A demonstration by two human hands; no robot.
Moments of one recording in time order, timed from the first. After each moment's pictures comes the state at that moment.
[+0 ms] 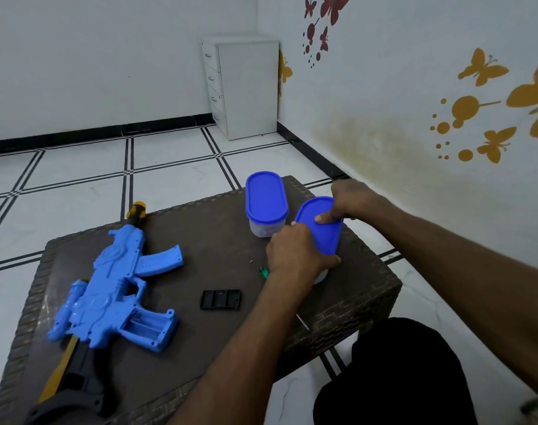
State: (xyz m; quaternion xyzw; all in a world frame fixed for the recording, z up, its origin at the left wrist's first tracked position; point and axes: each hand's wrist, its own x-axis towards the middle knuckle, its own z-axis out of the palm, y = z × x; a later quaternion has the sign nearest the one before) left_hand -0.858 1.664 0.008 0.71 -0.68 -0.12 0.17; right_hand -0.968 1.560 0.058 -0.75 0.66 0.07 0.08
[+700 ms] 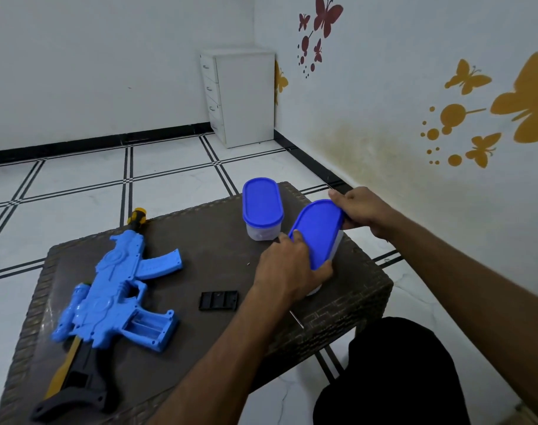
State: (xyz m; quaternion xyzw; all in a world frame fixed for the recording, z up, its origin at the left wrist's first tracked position) left_hand -0.847 1.685 0.002 0.64 -0.76 -0.04 0.11; right_hand -1.008 1.581 0.040 -0.61 0.64 -0.29 0.36
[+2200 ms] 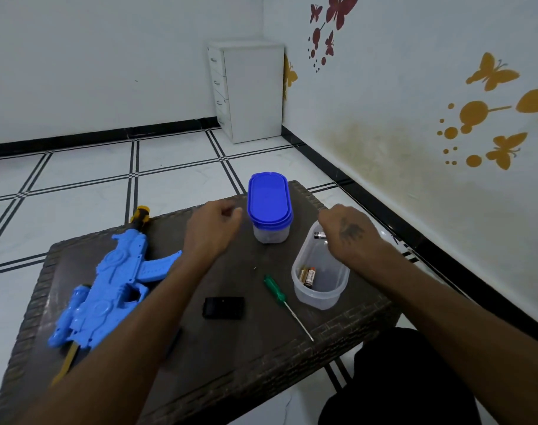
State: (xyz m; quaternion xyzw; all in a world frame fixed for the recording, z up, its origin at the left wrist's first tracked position) left_hand -0.725 1.646 0.016 0.72 -0.59 -0.12 0.35; right_hand -0.954 1.629 0.044 -0.81 0.59 0.01 0.00
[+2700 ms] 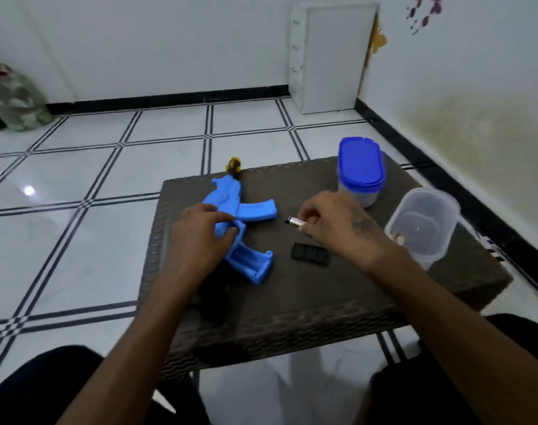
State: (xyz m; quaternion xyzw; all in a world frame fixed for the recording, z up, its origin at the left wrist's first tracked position) left_hand -0.600 1.802 -0.015 0.80 -0.55 -0.04 0.24; right_hand -0.817 1.705 0.026 -0.88 0.44 -0.13 0.13
